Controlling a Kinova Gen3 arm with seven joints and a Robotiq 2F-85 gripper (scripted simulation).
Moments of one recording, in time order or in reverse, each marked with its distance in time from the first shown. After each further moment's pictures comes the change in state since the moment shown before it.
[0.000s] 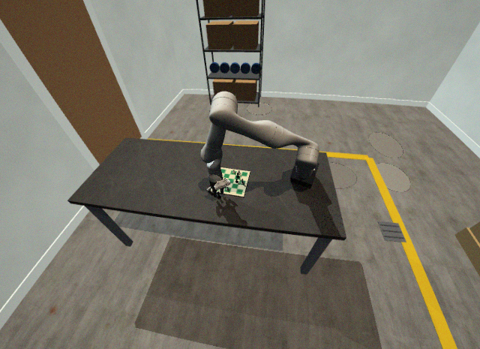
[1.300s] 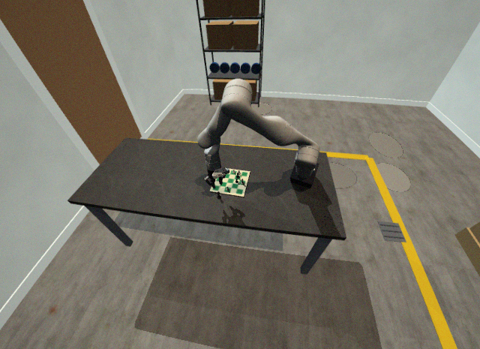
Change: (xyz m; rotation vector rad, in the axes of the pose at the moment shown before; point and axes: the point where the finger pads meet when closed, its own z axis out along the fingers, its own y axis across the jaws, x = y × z) arm 0.001 -0.001 -0.087 0.003 0.005 0.002
